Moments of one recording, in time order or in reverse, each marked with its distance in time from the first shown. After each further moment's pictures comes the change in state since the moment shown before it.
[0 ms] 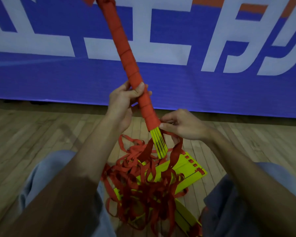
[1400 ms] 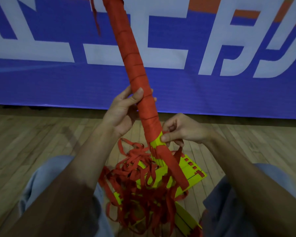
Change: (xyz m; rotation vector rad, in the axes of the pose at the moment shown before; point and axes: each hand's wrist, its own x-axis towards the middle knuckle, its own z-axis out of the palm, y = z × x) left_hand -0.004 0.001 -0.006 -0.143 -0.257 -0.043; right_hand -0.002 0.009 -0.007 0.309 -0.174 0.002
